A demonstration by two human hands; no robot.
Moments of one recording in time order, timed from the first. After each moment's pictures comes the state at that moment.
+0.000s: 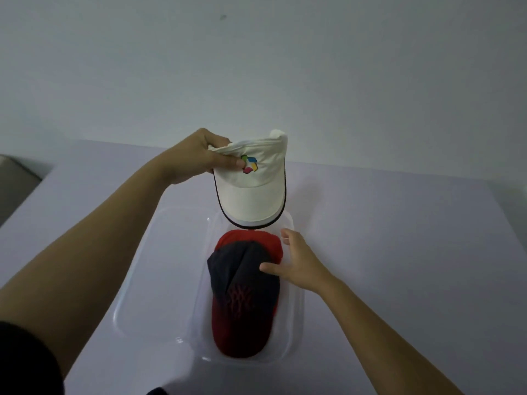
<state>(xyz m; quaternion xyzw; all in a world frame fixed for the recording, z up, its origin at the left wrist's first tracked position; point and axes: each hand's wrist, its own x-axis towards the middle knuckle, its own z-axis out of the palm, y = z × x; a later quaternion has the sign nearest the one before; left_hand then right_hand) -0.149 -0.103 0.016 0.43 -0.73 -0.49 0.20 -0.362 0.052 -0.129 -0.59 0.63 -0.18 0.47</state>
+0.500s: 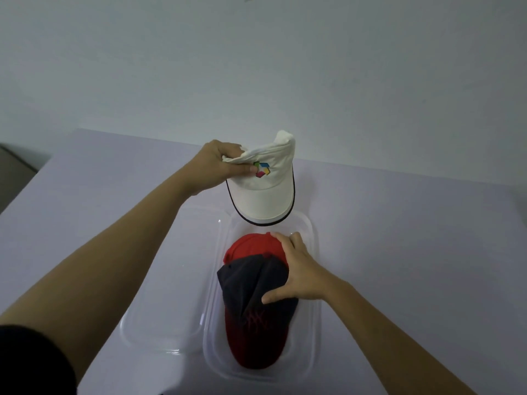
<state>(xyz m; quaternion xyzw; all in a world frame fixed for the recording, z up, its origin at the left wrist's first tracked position) -0.126 -0.131 -0.034 0.40 -0.72 -0.51 0.26 -0.325 0.027 -0.131 -0.68 0.59 -0.05 0.43</state>
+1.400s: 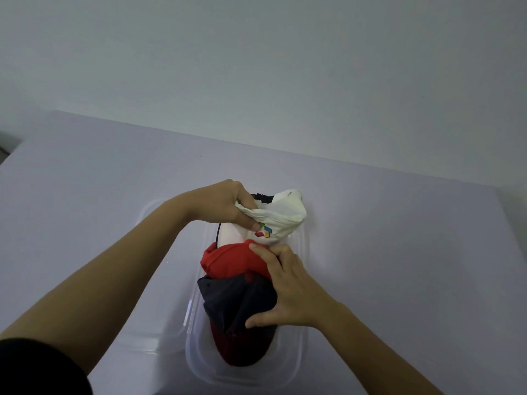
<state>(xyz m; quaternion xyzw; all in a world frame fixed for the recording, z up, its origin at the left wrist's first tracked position) -0.150 -0.100 -0.063 0.34 -0.79 -0.50 0.03 -0.320 0.054 -0.116 -0.80 0.50 -0.09 0.31</state>
